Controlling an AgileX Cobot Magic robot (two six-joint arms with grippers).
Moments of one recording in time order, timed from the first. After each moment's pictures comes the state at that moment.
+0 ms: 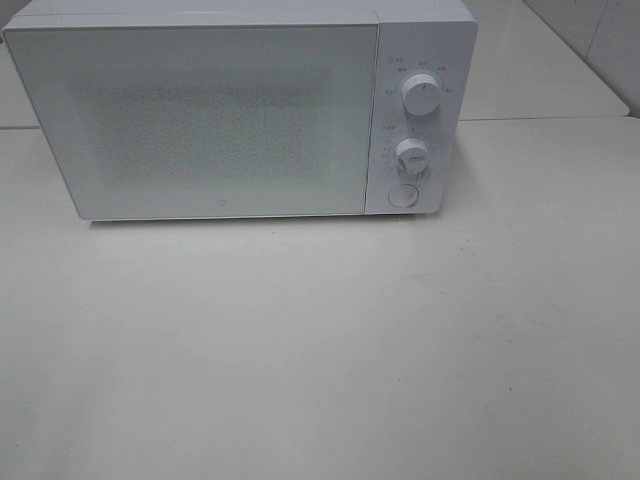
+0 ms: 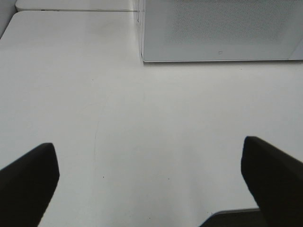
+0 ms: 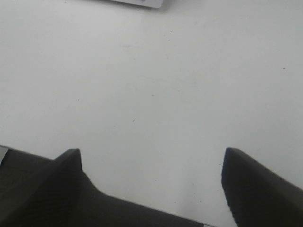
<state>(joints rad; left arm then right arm) -0.02 0.00 -0.52 -0.10 1.09 0.03 0.22 0.26 -0.53 0.03 1.01 0.00</state>
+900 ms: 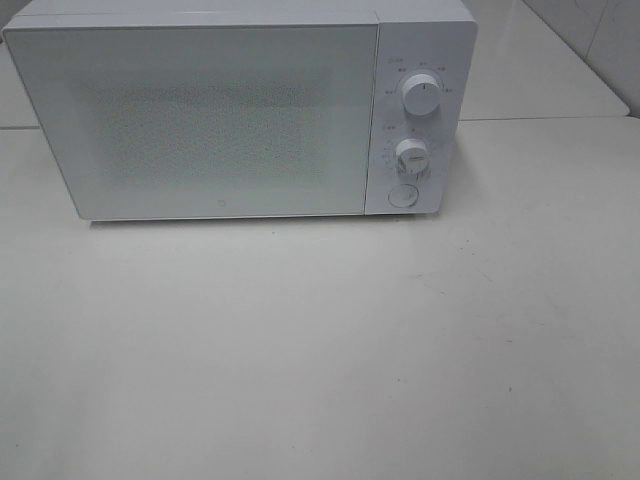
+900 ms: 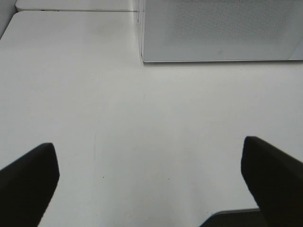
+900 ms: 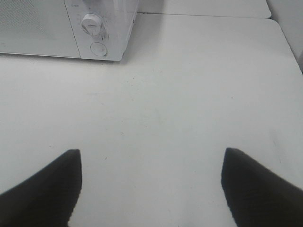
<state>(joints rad) -0.02 0.00 -0.52 -0.10 1.09 0.03 0.08 0.00 -0.50 0.01 1.01 0.00</state>
